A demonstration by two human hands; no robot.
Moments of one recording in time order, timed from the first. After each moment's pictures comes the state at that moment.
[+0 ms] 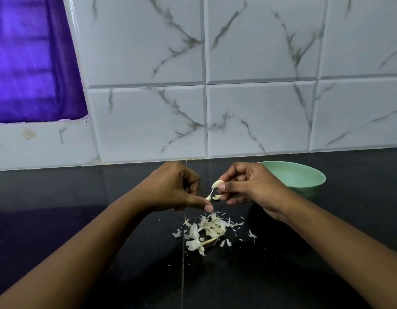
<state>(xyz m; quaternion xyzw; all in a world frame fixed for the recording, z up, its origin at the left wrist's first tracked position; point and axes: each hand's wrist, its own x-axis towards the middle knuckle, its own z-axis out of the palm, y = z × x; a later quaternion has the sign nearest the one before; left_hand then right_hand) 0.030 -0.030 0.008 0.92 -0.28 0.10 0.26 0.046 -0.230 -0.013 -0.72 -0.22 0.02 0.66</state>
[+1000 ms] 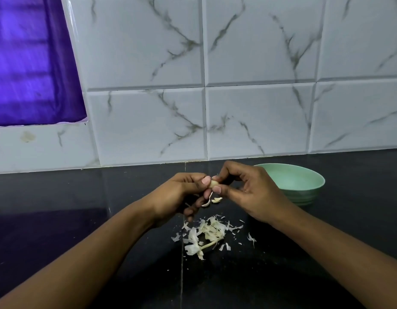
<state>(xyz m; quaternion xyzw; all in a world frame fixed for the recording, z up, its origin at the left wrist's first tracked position) 0.040 -0.044 -0.013 0.75 -0.28 -0.08 0.59 0.042 -0.230 -0.015 -0.76 -0.39 -0.22 0.47</state>
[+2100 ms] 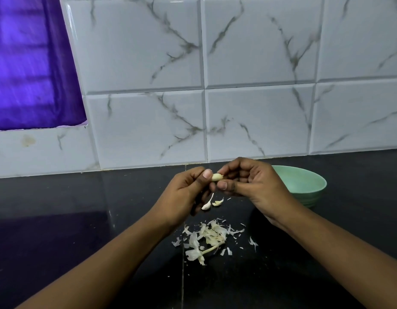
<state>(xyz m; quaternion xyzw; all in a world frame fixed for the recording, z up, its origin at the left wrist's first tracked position) 0.032 -0.061 -0.015 0.74 -0.27 0.10 0.60 0.047 -0.230 -0.013 -0.64 -0.33 -0.08 0.69</state>
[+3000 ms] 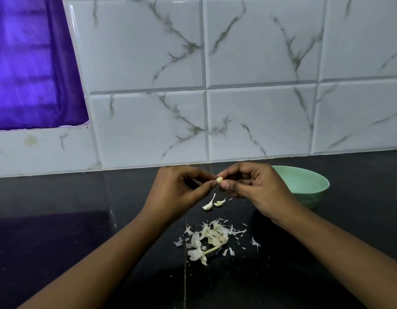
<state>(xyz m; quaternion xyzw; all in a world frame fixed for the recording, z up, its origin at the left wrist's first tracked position) 0.029 -0.047 -0.008 0.82 -0.27 0.33 0.38 0.050 -0.233 -0.014 -0.70 -0.32 -0.11 0.63</state>
